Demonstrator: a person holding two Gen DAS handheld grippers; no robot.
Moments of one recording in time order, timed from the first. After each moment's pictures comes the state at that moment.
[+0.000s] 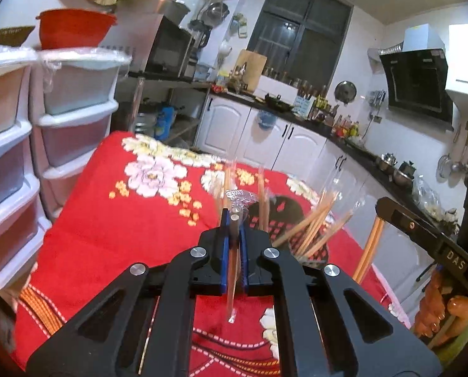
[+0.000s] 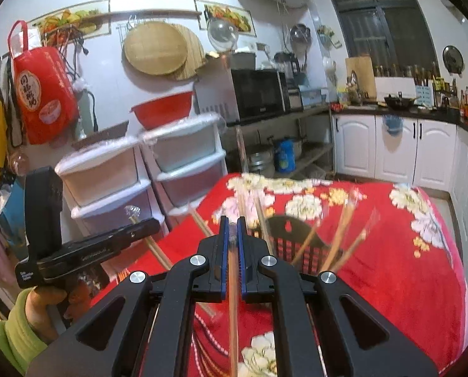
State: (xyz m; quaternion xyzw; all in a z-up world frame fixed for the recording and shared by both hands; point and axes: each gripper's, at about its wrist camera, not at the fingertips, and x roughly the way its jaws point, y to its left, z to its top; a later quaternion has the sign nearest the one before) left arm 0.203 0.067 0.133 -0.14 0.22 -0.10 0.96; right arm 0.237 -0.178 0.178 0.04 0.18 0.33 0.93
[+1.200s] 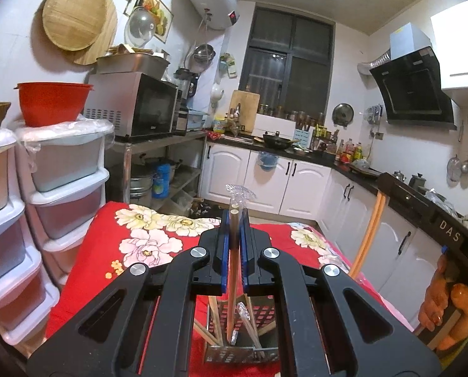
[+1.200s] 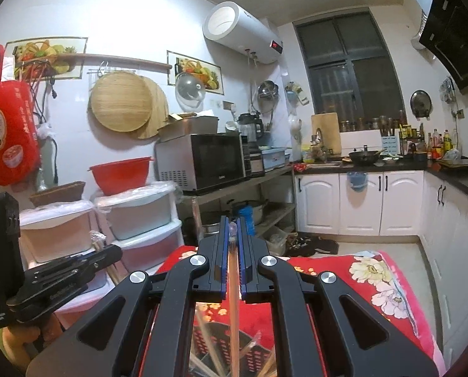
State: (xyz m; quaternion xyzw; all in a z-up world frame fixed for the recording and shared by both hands) left arm 0.255 0.027 0.195 -0.08 0.12 -0.07 0.99; right arm 0.299 -0.196 0.231 0.04 0.07 0.23 0.97
